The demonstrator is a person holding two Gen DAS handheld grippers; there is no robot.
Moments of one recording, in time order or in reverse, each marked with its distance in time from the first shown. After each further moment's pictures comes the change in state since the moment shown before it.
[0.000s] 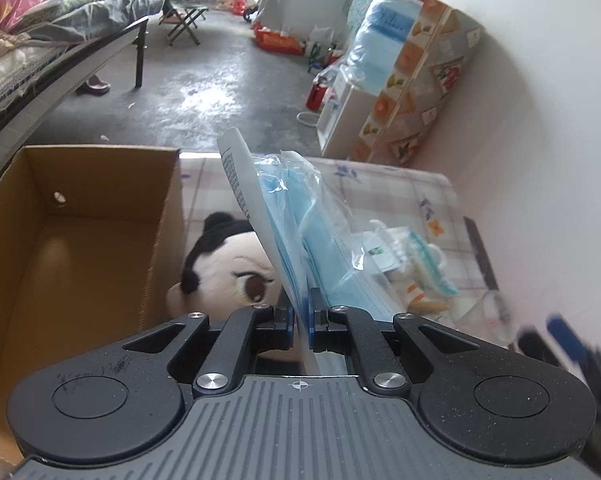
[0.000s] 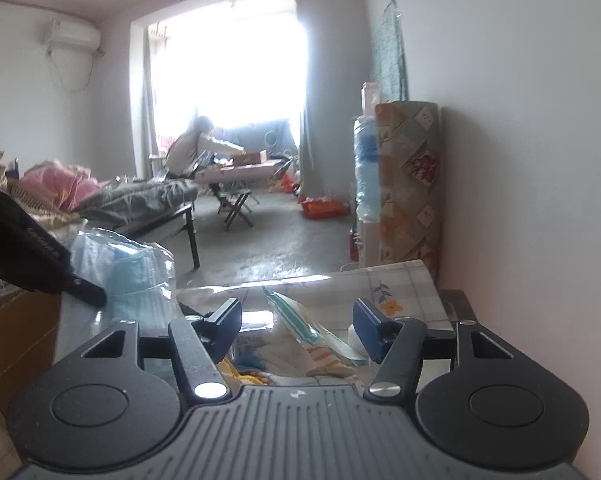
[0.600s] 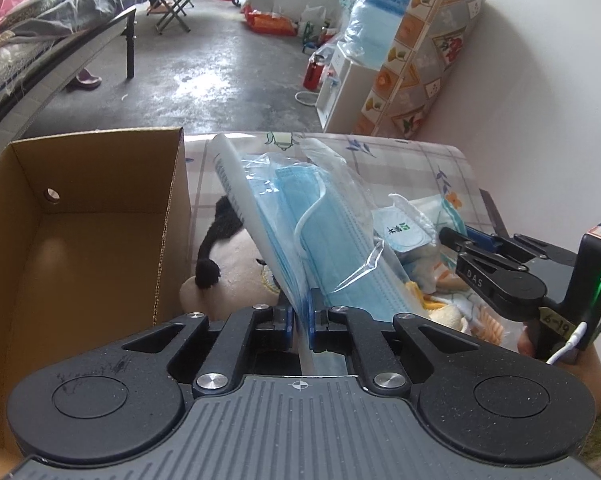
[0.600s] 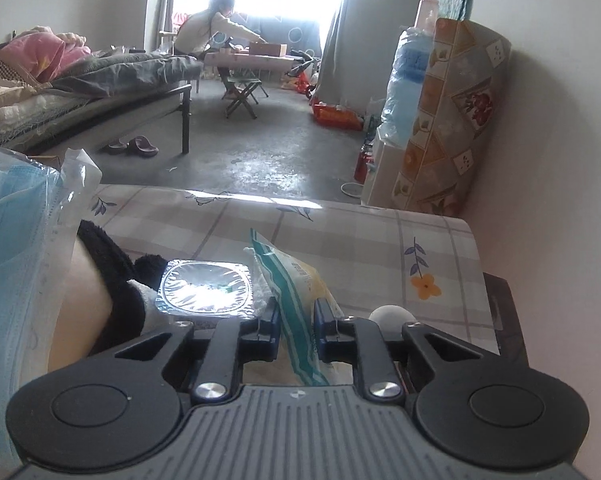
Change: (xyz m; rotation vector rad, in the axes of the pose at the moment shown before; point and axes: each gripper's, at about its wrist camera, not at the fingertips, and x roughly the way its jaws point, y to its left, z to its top) left arm 0.029 0.012 -0.003 0.057 0.040 -0.003; right arm 0.152 0.017 -0.005 -0.196 0.300 -0.049
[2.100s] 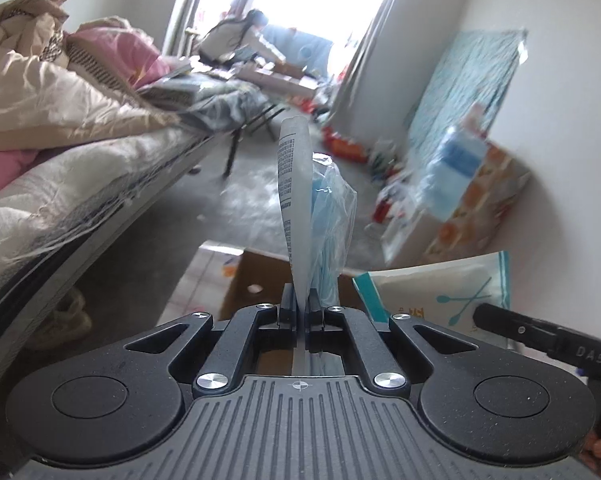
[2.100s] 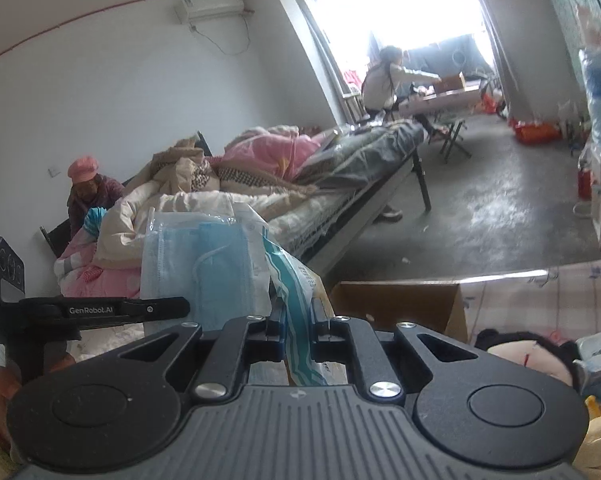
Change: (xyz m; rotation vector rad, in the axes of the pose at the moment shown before) left arm -0.197 0.165 -0.002 -0.184 -0.331 0.124; right arm -0.164 0.162 0.116 0.189 -0.080 0.723
